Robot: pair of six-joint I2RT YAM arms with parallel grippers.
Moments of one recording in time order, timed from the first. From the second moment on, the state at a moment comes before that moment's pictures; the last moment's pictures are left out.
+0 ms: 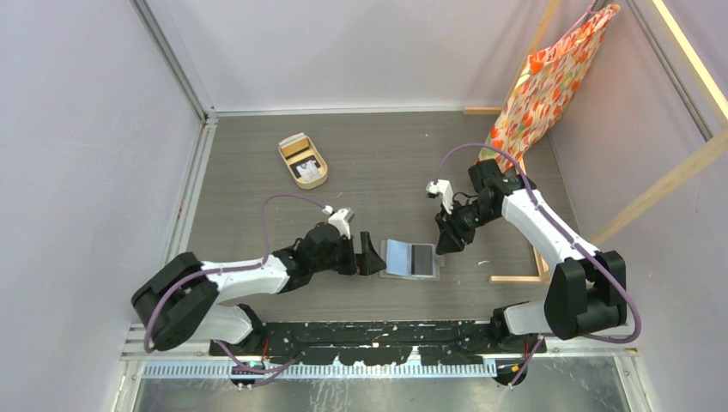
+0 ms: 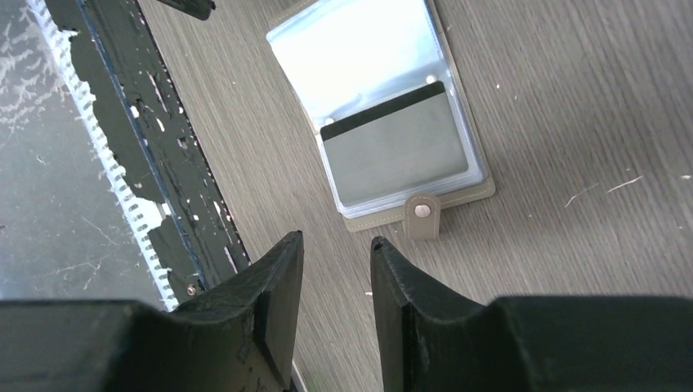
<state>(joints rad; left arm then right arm) -0.86 1.27 0.45 0.27 0.13 -0.79 0.22 1.35 1.00 -1.01 -0.74 -0.73</state>
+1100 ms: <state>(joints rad) -0.75 1.64 0.69 0.30 0.28 -0.89 0.29 1.48 0.99 -0.96 -0.61 -0.68</state>
